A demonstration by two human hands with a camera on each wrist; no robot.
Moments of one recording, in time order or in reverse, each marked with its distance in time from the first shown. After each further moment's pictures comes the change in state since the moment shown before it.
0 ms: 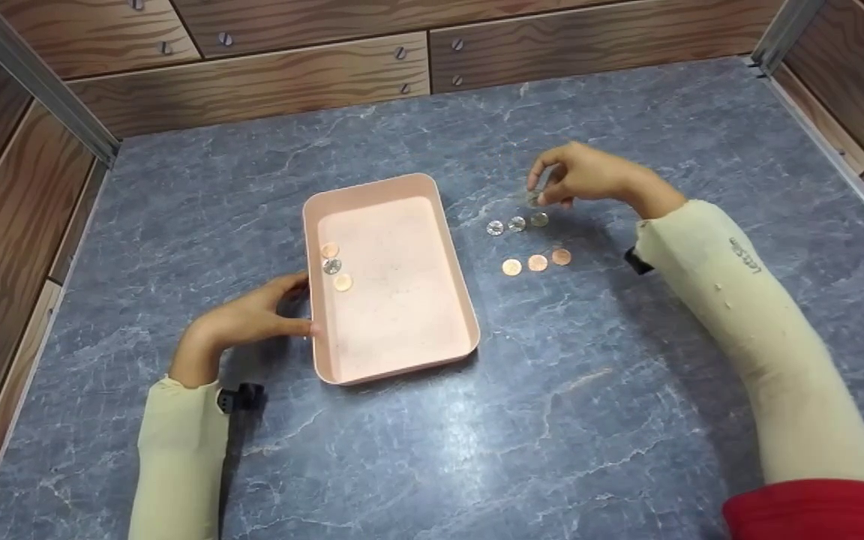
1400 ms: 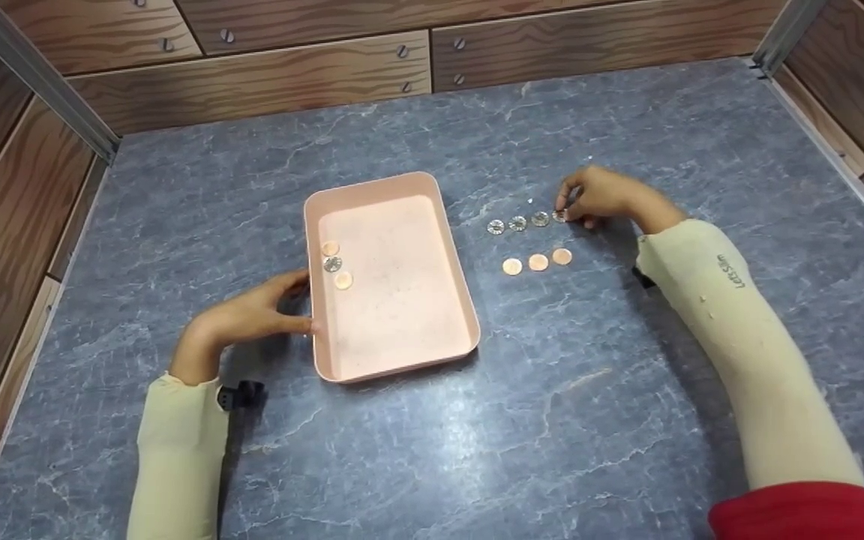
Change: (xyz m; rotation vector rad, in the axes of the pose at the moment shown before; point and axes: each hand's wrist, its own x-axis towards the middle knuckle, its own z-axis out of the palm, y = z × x) left_hand -0.001 0.003 0.000 0.014 0.000 -0.005; right_hand 0.003 0.050 0.008 -0.075 0.019 0.150
